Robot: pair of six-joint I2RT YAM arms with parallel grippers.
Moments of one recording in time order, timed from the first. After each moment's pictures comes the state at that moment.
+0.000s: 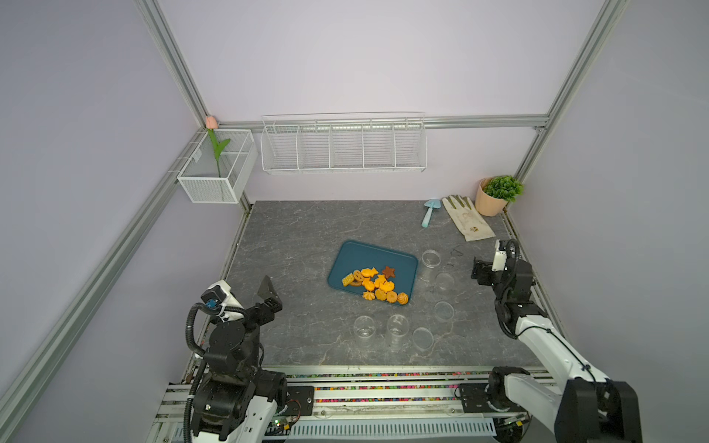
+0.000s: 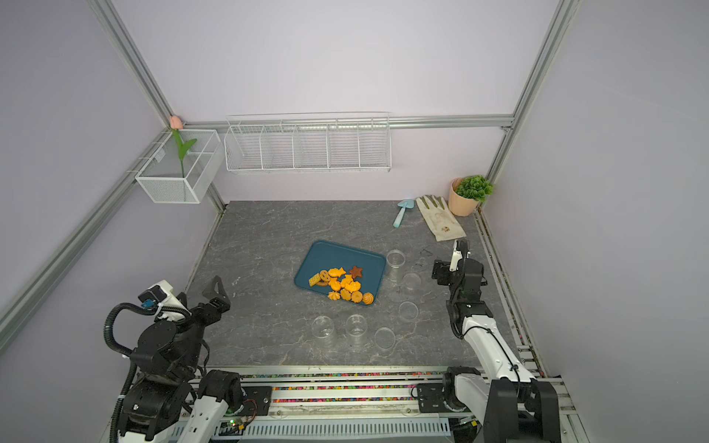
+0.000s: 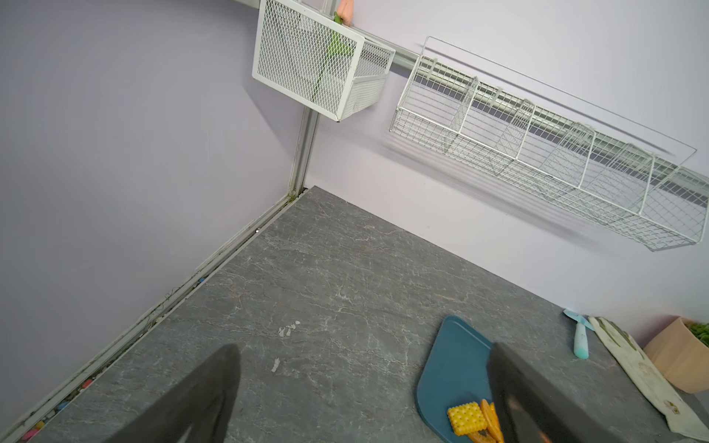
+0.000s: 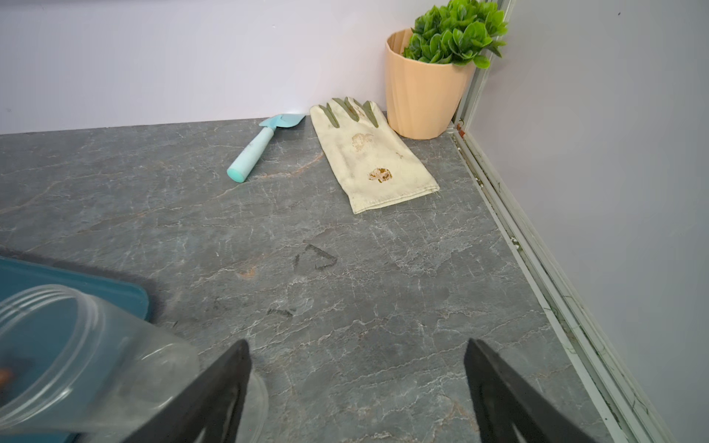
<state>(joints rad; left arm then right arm) -0.21 0.19 0.65 -0.58 -0.36 -0.39 -0.02 1.08 0.48 0.20 0.07 0.04</state>
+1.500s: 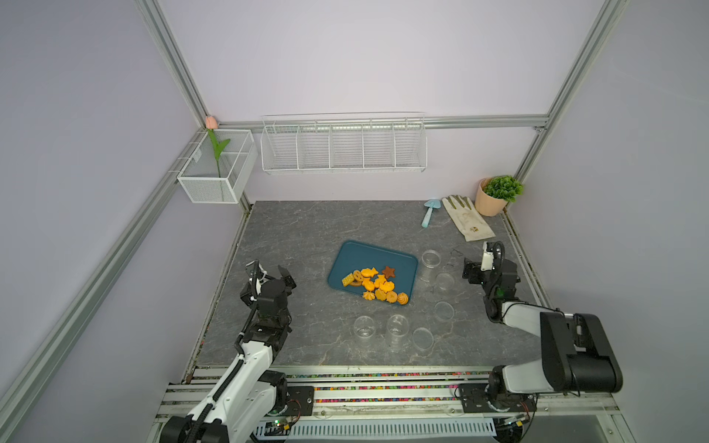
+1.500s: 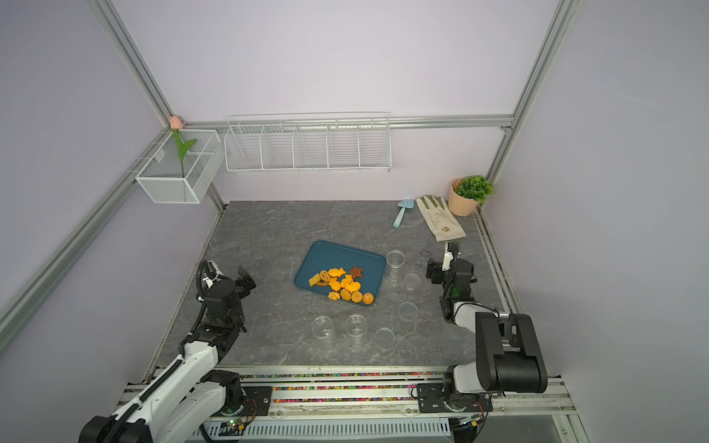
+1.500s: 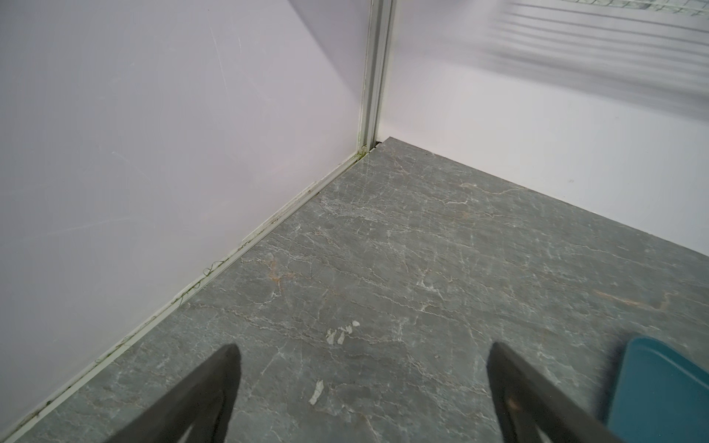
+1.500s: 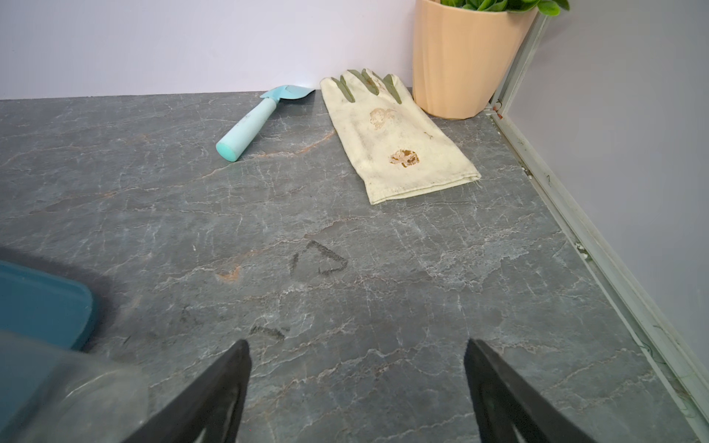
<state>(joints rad) -0.21 0.90 0.31 0.27 -0.62 -0.30 -0.03 1.44 0.44 0.60 0.02 0.03</state>
